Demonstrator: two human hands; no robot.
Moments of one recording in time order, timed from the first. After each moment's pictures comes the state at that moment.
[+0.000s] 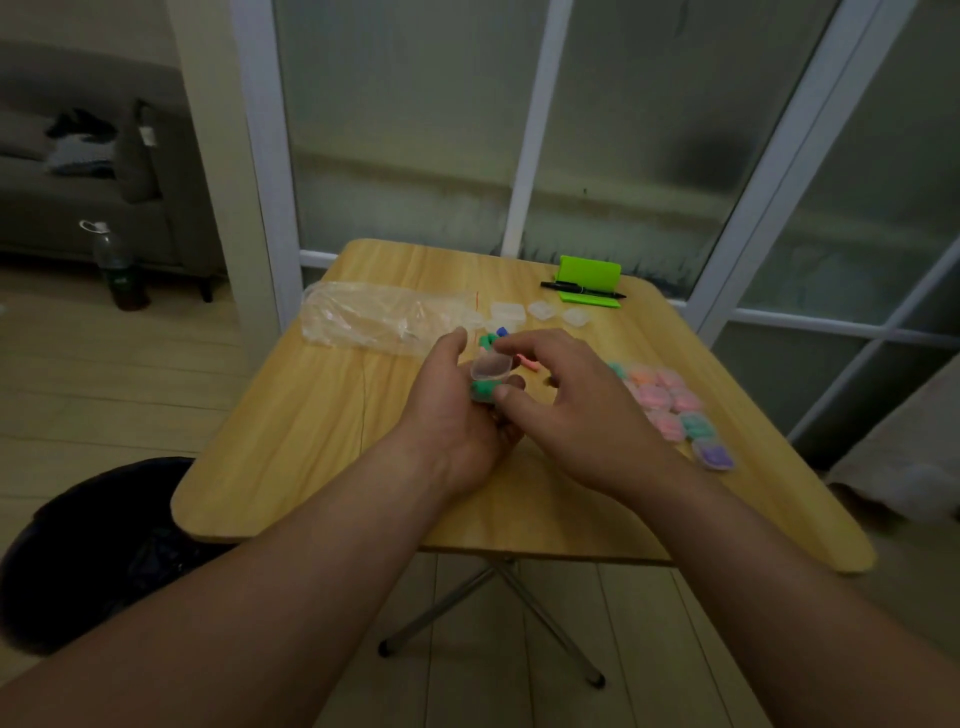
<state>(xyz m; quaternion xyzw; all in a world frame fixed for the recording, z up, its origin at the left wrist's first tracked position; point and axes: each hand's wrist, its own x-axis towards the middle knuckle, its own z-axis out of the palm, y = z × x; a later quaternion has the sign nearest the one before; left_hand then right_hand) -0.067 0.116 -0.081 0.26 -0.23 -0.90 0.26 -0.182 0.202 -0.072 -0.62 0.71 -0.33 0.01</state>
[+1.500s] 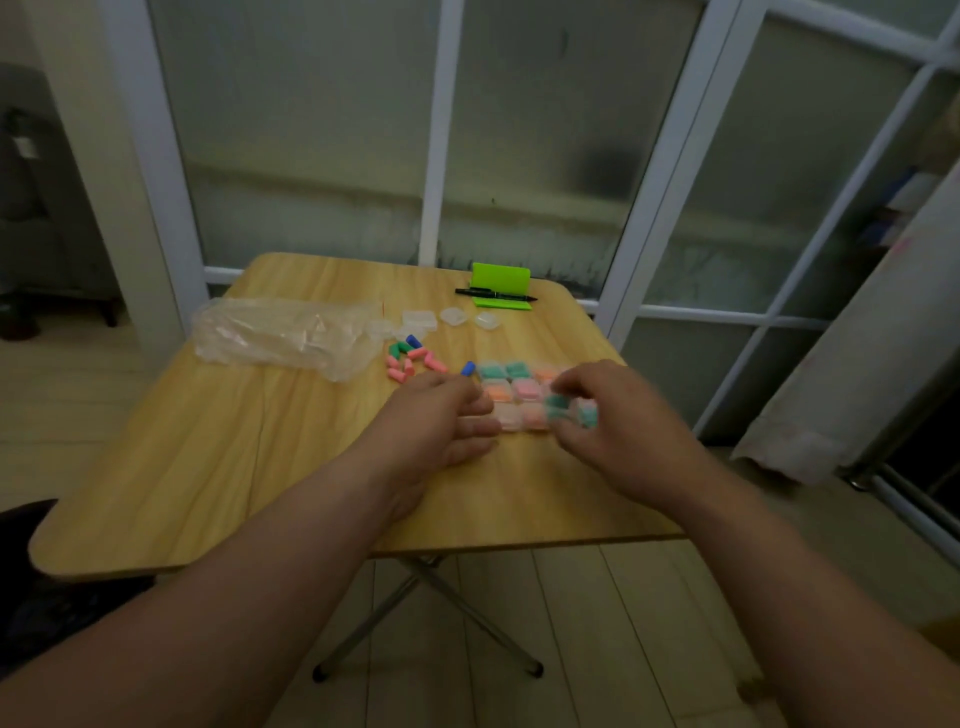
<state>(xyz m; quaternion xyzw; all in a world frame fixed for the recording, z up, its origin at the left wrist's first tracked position) -0.099 0.164 -0.072 0.30 -0.53 -0.76 0.24 -0.264 0.301 -0.061 -0.54 0.81 -0.21 -0.07</state>
